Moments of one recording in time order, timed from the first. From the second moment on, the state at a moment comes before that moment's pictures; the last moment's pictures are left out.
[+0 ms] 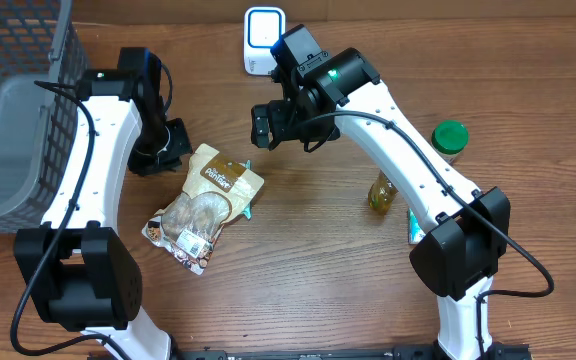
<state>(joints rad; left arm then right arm) -0.01 1.84 1.62 -1.29 0.06 -0.38 0.58 2.10 2.09 -1.22 -0.21 0.38</state>
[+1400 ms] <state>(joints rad) -0.01 1.84 1.36 -1.12 0.06 -0.42 0.72 2.26 1.80 -0.86 -0.33 0.22</state>
